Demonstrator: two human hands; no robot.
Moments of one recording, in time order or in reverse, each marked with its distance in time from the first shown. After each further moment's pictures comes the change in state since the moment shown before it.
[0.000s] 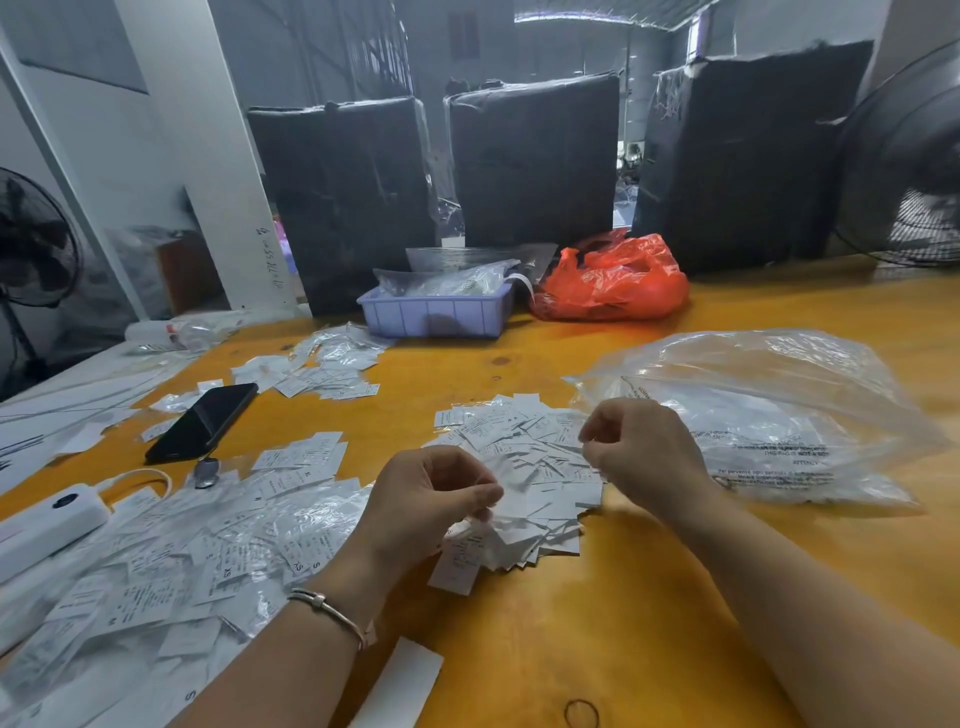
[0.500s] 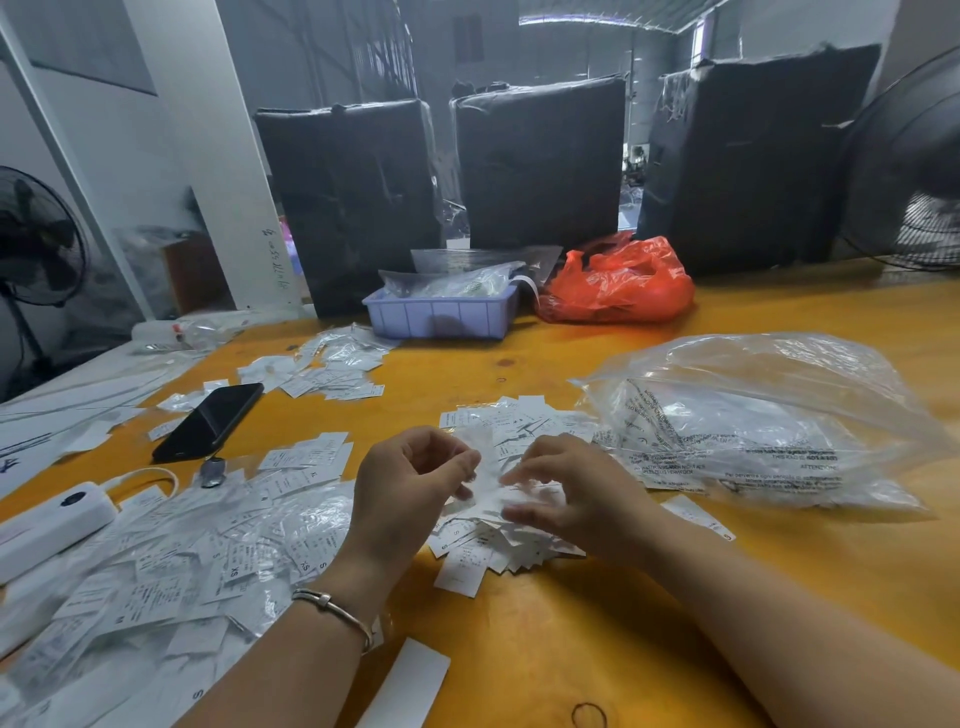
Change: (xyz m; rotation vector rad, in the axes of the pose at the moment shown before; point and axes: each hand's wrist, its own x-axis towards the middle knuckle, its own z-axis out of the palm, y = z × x) left_hand 0.002 0.000 -0.004 -0.005 0.270 0.057; right_hand -0.010 -0.009 0.036 -0.075 -0.283 -0.421
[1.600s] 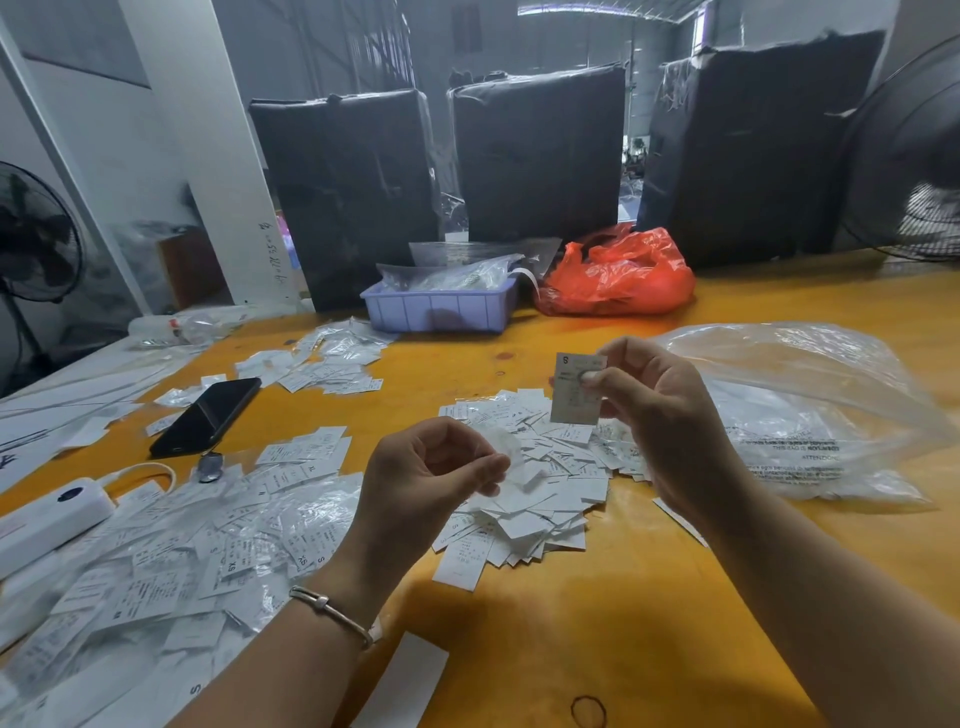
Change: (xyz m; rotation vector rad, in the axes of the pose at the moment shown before) left_hand -0.009 0.011 0.002 -0.132 -0.189 0.195; right_hand -0.008 -0.021 -0.055 0.888 0.471 0.115
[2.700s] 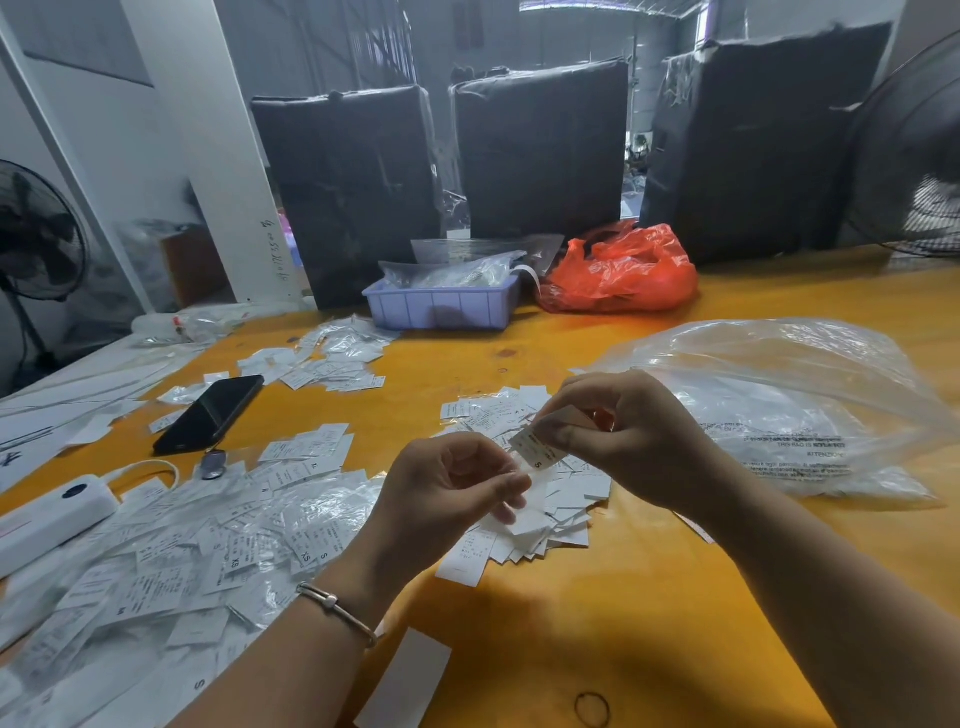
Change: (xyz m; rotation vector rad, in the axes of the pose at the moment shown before) left_hand -0.001 -0.002 0.003 0.078 -0.167 -0.015; right_hand -0.004 -0.007 0.004 -0.503 -0.342 -0.208
